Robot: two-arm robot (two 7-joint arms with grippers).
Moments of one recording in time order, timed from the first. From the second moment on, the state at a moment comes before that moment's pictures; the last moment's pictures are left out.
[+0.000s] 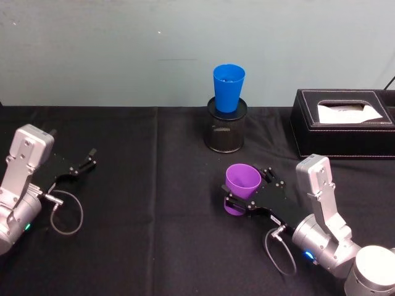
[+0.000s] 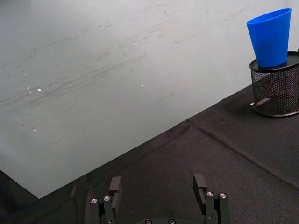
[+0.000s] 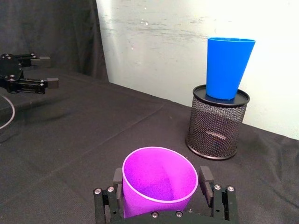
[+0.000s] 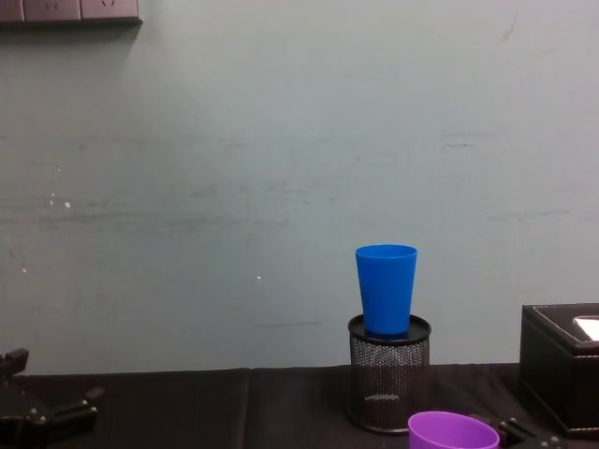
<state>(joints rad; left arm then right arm) -0.20 0.60 0.45 -1.41 -0.25 -0.12 0.03 0.19 0.39 -0.46 -1.32 0.32 -0.20 0.30</state>
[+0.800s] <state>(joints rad) -0.20 0.60 0.45 -1.41 -0.25 -0.12 0.03 0.18 0.40 -0.46 -1.35 0.32 -0.19 0.30</state>
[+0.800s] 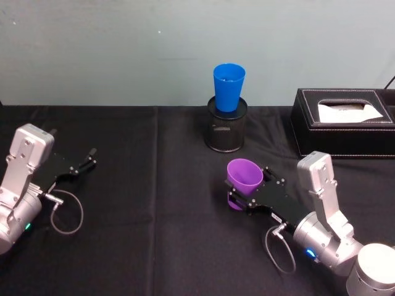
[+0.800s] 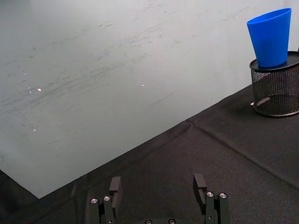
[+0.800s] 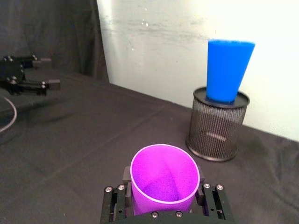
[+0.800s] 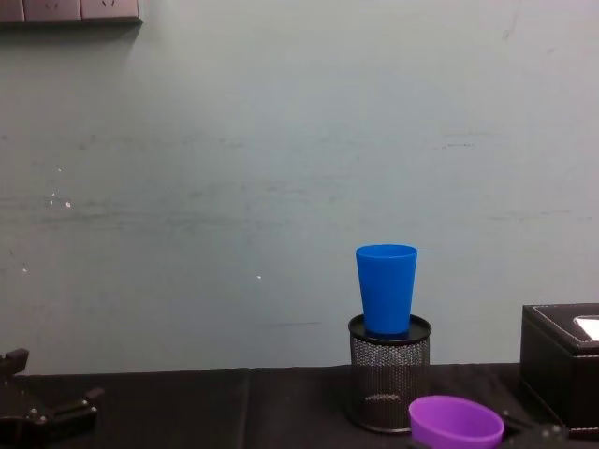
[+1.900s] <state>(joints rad) -0.20 0.60 0.45 -1.41 -0.25 -0.12 0.03 0.24 0.44 -0.34 -1.64 0.35 0.20 0.34</state>
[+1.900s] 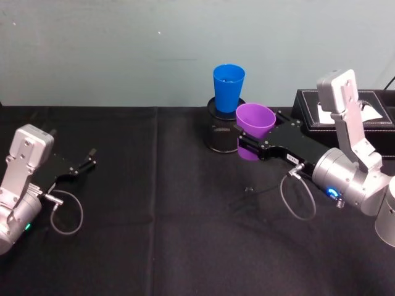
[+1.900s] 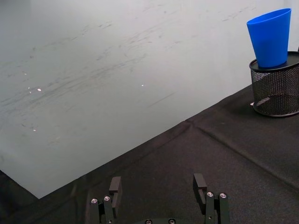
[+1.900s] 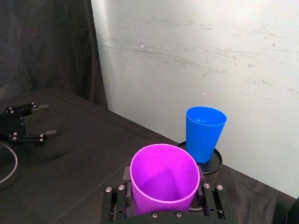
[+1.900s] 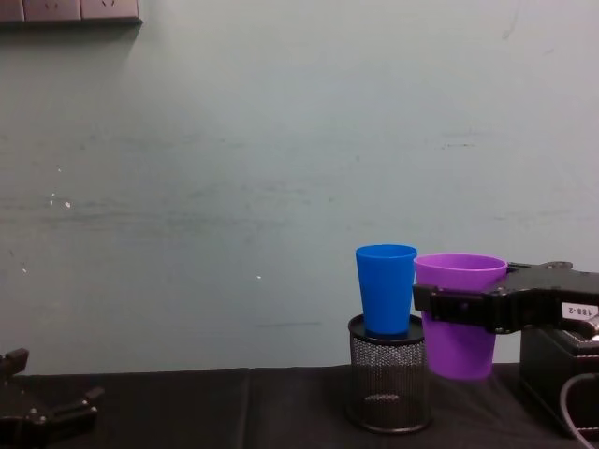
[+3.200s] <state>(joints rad) -0.20 0.60 0.45 -1.41 -0.25 -0.12 0.03 0.25 0.44 -0.34 -1.64 0.35 0.20 0.34</state>
